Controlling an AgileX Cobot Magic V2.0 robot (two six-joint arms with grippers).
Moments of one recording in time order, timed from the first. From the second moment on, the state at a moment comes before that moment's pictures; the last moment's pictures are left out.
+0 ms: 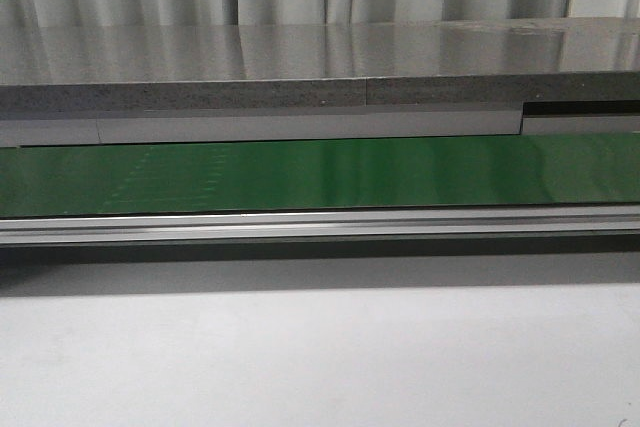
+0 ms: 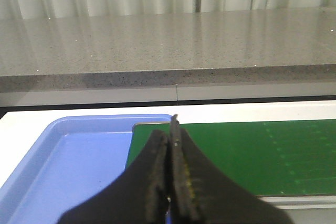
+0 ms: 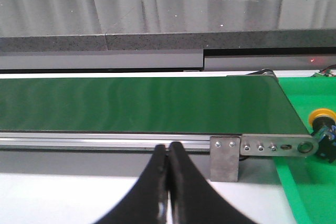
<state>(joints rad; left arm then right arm) 0.06 0.30 -0.24 -0.35 0.14 0.37 0.06 -0.01 0.03 0.08 0.13 -0.02</state>
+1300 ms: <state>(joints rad) 0.04 0.00 0.00 0.26 0.02 -0.33 0.06 -0.01 0.03 0.08 0.13 -0.02</state>
